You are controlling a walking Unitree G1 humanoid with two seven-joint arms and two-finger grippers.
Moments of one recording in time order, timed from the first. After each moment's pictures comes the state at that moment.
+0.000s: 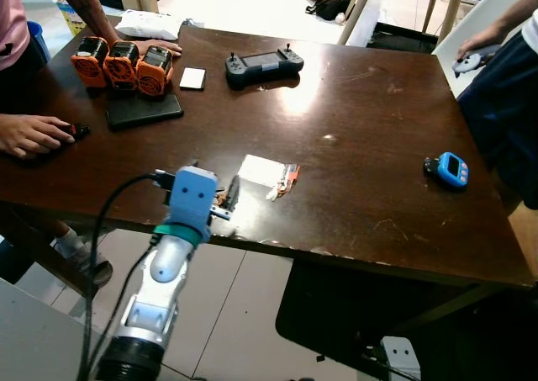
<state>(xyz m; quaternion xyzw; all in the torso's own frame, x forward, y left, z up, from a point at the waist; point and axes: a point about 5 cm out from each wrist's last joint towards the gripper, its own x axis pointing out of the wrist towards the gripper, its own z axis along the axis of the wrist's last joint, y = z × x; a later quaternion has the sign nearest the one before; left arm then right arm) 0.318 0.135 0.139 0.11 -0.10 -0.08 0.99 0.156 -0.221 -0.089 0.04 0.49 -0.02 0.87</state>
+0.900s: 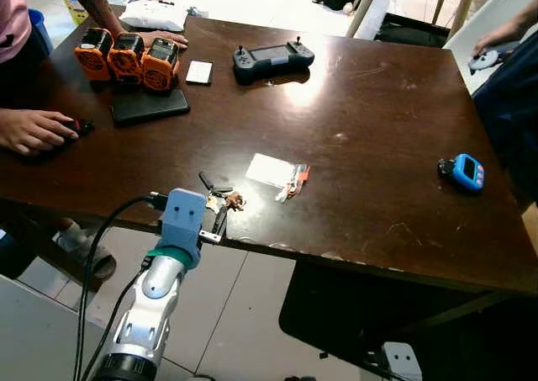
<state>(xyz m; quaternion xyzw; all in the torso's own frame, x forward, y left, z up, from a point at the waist) 0.308 0.138 0.100 0.08 0.01 -0.08 0.99 0.152 -0.222 -0.091 0.04 0.49 -0.02 0.87</state>
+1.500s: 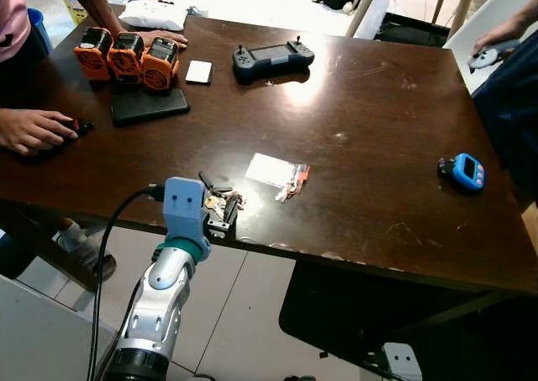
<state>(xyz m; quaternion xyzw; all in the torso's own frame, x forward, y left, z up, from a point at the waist) 0.310 0.125 0.113 -0.01 0.01 -0.10 1.00 0.151 -0.222 -0.091 0.04 0.49 -0.02 0.87</state>
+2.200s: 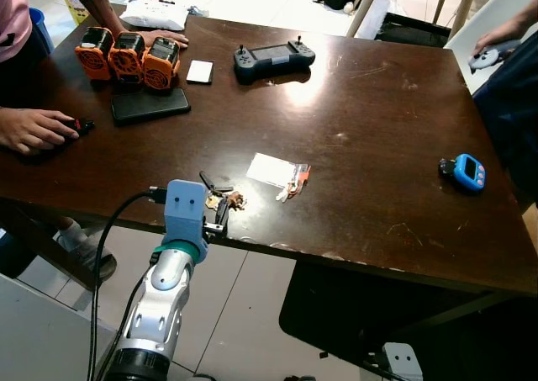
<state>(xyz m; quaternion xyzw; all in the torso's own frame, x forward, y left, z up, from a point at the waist) 0.311 0.126 0.107 0.01 0.03 -0.05 1.00 0.151 -0.223 -0.091 0.03 0.49 -0.02 0.87</state>
